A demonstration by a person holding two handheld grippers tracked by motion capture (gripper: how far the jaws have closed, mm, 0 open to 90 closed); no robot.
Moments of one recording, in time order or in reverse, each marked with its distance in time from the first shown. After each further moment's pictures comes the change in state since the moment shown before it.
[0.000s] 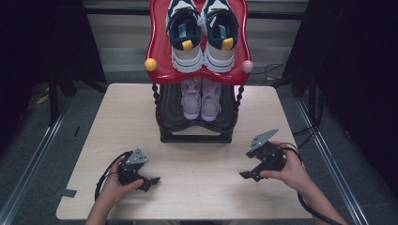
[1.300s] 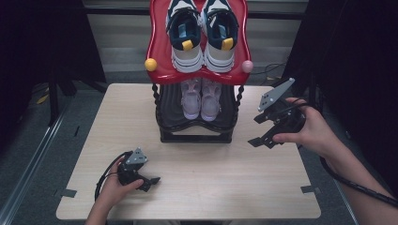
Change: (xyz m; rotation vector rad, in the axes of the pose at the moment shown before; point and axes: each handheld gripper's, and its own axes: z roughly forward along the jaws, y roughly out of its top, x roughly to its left) left arm 0.000 0.000 0.000 0.001 0.000 0.003; right arm -0.002 0.097 -0.117 0.024 -0.058 -0.114
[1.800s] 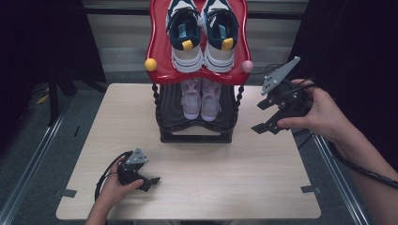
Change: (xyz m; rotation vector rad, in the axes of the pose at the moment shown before) left arm 0.000 0.000 0.000 0.003 -0.003 0.000; right arm -0.004 0.031 -0.038 0.032 -0.039 -0.033
